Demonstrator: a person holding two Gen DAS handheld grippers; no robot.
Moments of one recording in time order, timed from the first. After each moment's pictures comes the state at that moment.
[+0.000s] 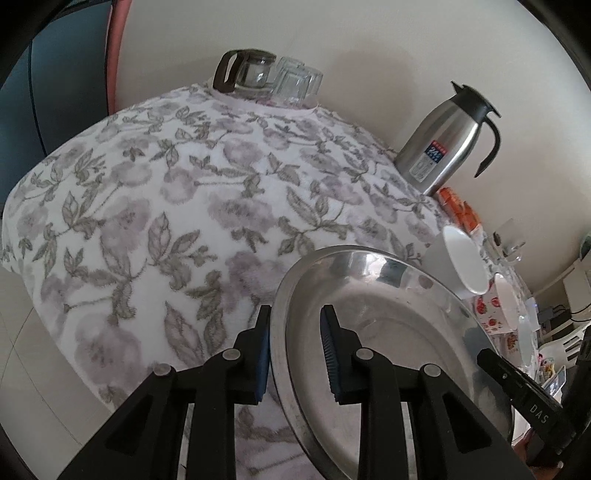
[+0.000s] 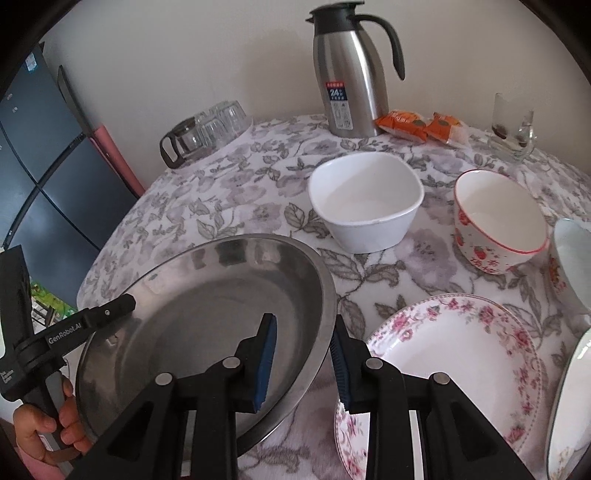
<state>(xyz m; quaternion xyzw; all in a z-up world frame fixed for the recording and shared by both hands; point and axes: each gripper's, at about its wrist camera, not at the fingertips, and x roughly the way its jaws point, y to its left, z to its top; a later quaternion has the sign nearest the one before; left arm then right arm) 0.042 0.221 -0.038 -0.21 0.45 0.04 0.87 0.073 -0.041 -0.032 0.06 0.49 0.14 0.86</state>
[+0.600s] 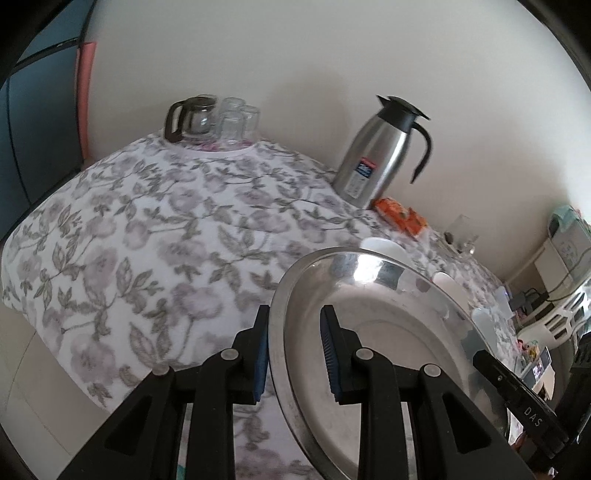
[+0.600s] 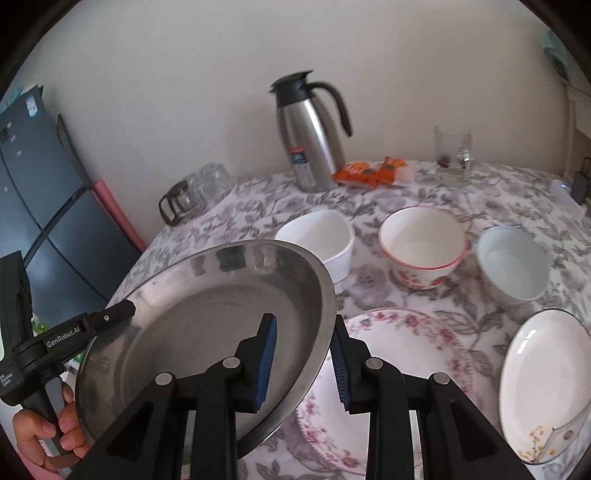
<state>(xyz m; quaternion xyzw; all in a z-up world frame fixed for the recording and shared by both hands) 0.030 0.153 0.034 -0.17 0.41 -0.01 0.90 0.027 -0.110 0.028 0.11 0.41 0.10 0.90</state>
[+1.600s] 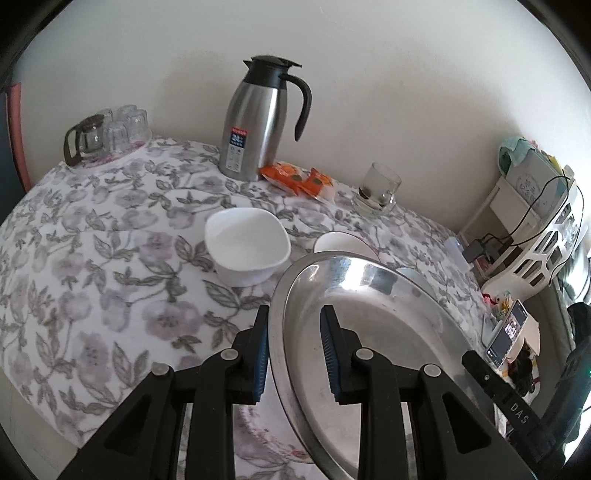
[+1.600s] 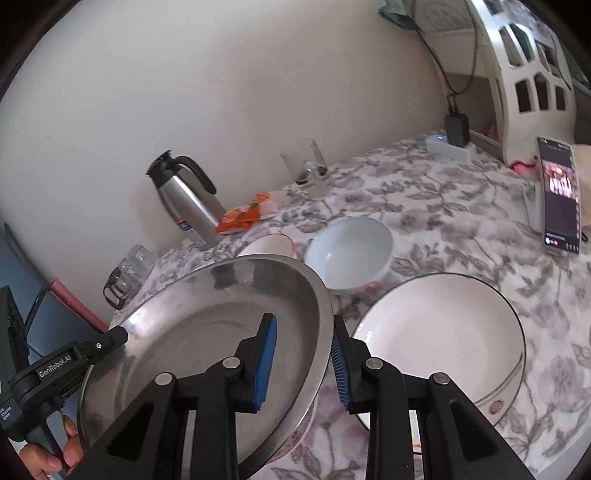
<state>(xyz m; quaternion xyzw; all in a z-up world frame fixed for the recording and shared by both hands) 0.049 -0.012 0.043 -0.11 0.43 -0.11 0.89 -0.026 -0.269 0.019 0.24 0.37 -0.05 0.90</state>
